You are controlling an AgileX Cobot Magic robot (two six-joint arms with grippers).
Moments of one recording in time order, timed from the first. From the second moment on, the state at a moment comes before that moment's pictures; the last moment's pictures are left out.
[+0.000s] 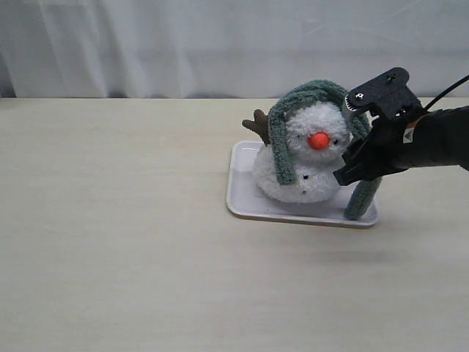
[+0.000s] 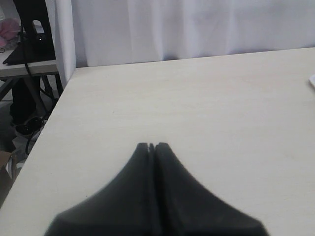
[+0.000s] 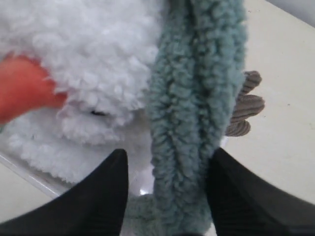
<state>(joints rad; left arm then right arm) -0.04 0.00 0.00 0.04 0.34 0.05 0.20 1.63 -0.87 -0.26 0.14 -0.09</state>
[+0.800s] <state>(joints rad) -0.04 0.00 0.00 0.04 0.34 0.05 0.30 1.55 -1.17 -0.23 0.50 -0.12</state>
